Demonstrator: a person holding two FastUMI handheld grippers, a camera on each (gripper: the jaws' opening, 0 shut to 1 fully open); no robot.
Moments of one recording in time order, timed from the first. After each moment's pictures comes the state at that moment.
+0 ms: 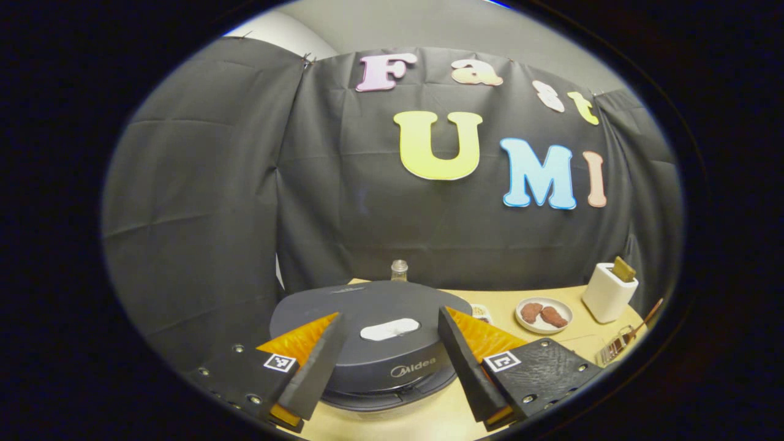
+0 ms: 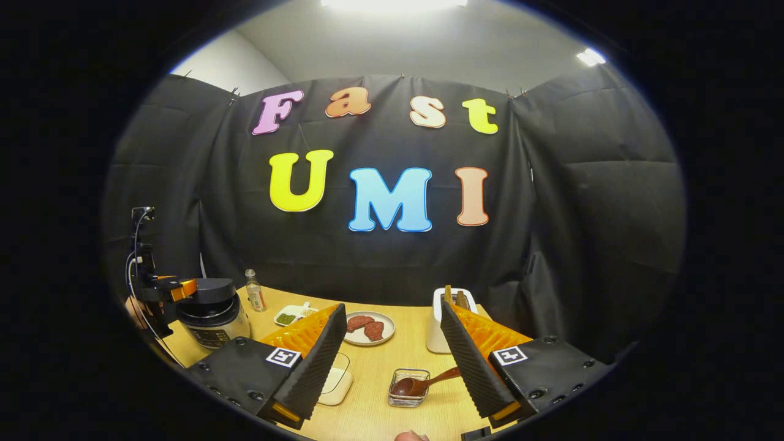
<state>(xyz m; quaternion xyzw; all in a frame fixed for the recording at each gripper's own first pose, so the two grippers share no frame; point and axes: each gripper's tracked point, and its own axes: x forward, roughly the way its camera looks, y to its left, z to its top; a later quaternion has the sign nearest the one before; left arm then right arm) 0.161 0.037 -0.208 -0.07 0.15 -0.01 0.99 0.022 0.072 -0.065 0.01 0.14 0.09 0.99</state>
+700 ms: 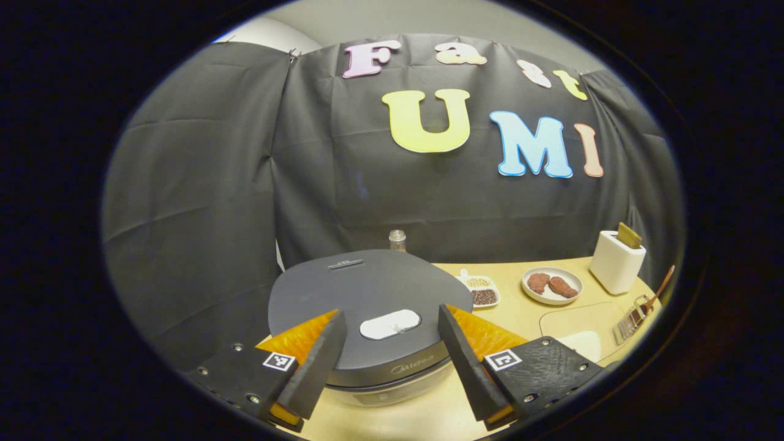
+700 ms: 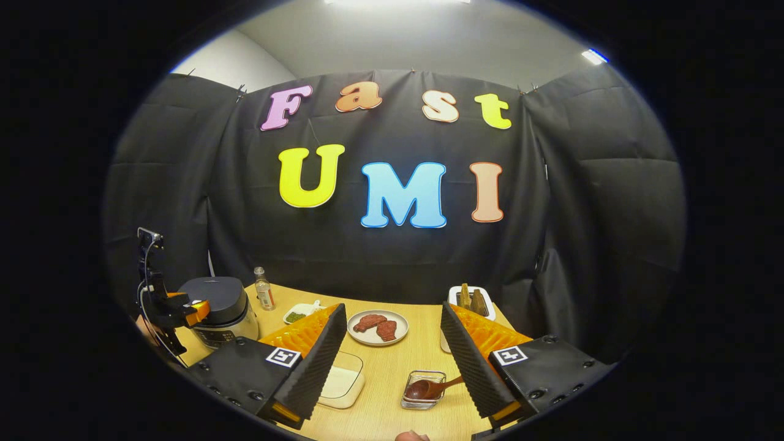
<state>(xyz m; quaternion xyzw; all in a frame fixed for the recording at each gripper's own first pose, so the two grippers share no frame) 0.139 0.023 -0.255 -0.03 0.18 -0.02 0.98 0.034 0.098 -0.072 0.01 0.15 0.11 0.98</state>
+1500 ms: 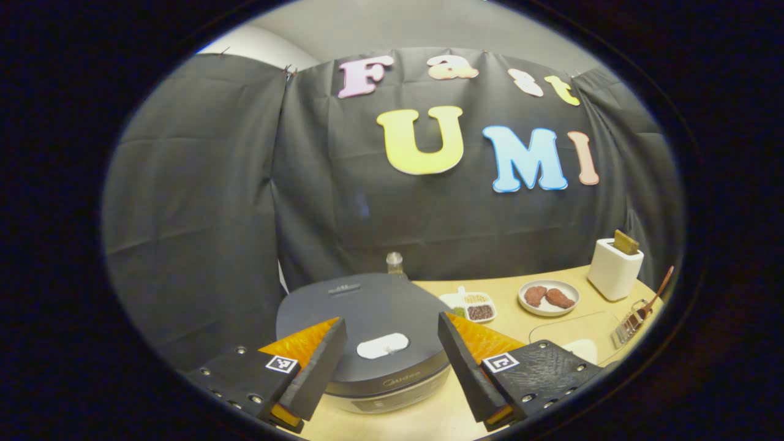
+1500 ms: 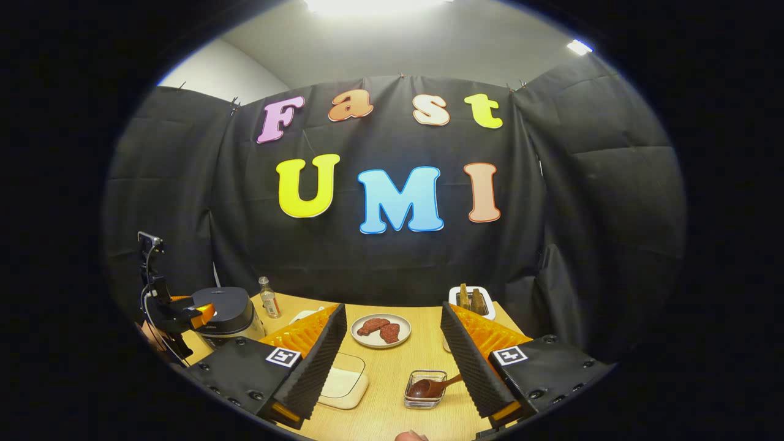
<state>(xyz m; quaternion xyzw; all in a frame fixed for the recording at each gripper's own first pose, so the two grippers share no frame) 0.126 0.008 -0.183 0.00 0.12 -0.02 0.99 0.023 0.076 -0.064 0.04 0.14 0.12 0.98</state>
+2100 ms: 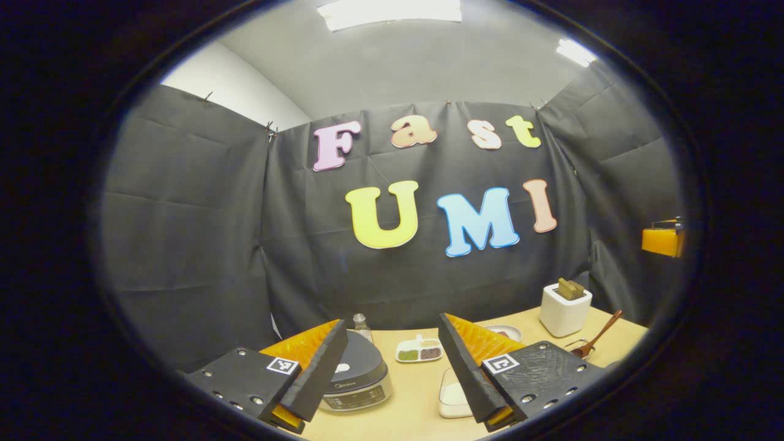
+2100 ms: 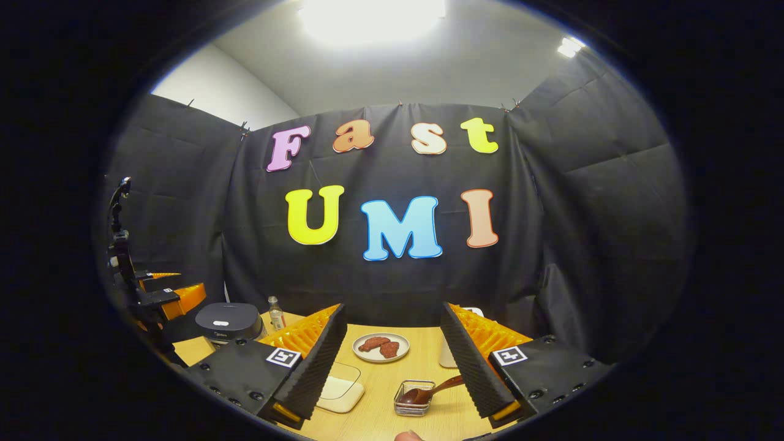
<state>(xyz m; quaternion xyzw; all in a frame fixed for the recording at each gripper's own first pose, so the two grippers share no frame) -0.005 -0.088 -0.020 0.00 0.01 -0.06 1.00 -0.006 0.041 -0.030 0.06 0.07 0.13 0.99</state>
